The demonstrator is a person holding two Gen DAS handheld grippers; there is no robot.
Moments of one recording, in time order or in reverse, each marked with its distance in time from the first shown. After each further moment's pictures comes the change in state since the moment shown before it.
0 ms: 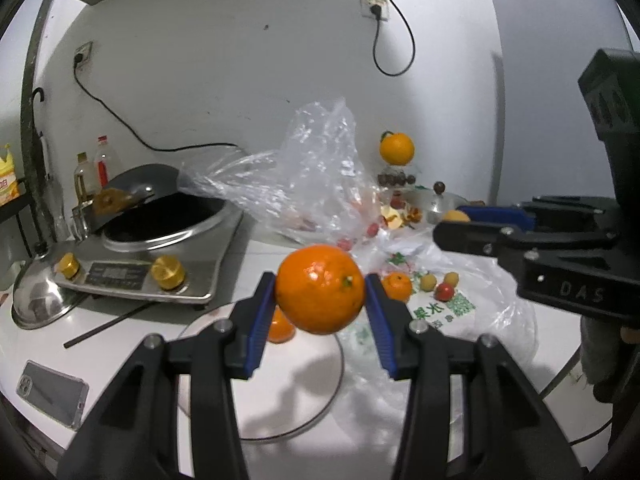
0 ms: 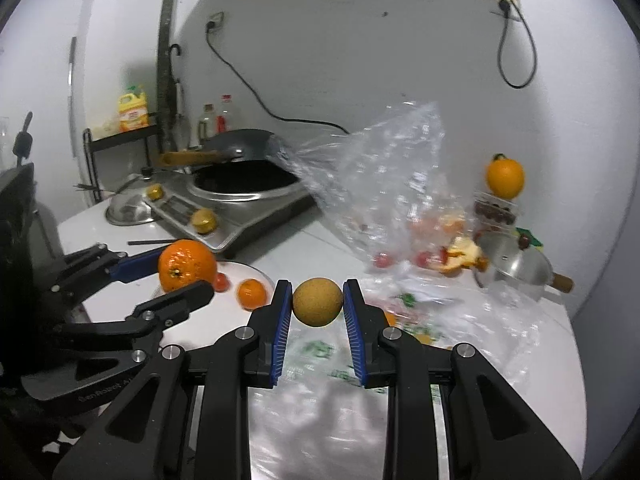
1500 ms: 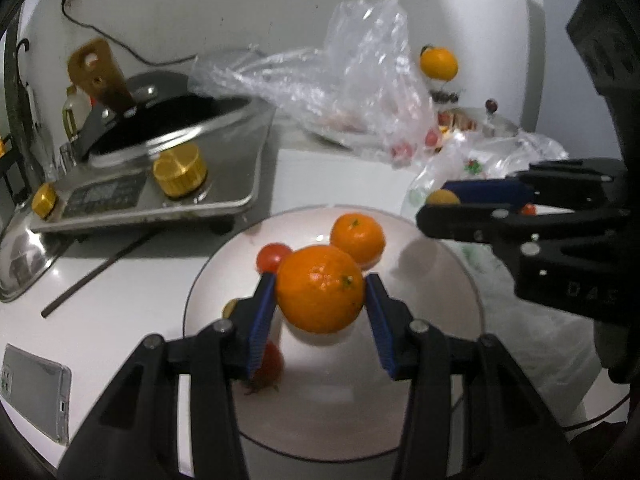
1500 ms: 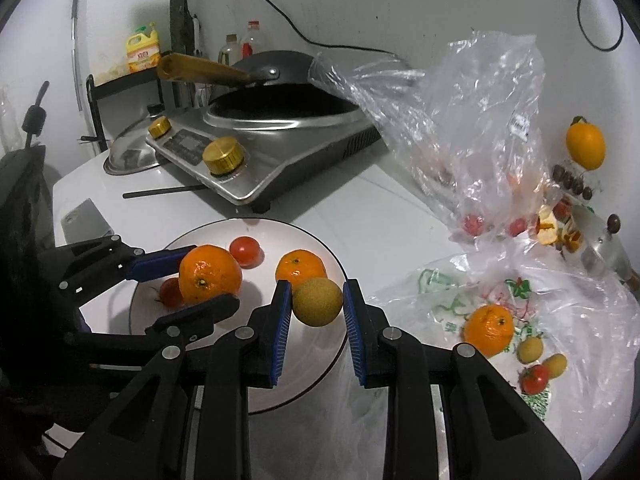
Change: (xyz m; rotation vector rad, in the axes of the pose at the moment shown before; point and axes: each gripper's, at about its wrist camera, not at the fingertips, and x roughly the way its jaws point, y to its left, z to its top) left arm 0.096 0.071 -0.059 -0.003 0.278 0.017; right arm 0.136 0.049 -0.018 -0.028 0.210 0.084
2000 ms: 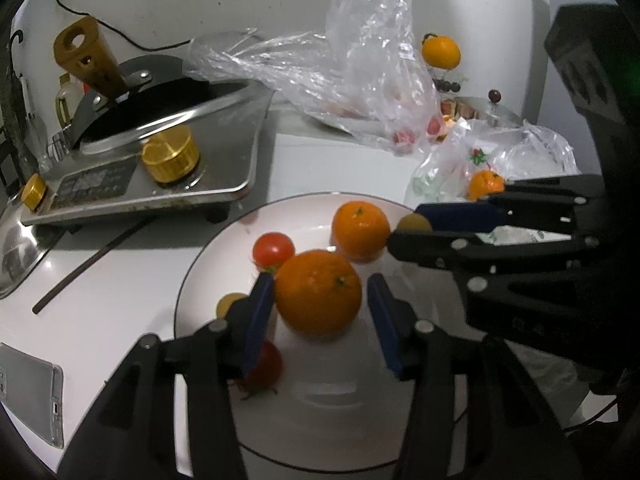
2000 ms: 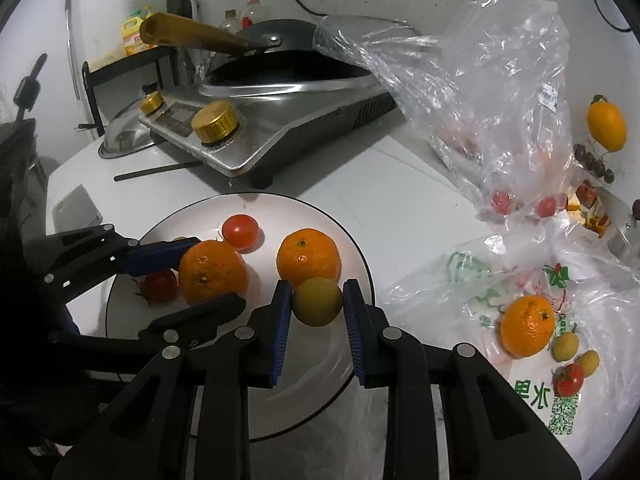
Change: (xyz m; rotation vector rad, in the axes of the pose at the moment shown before) left arm 0.008 0.003 0.001 -0.008 0.033 -0.021; right arm 0.036 0.002 -0.004 0.010 0.071 0.026
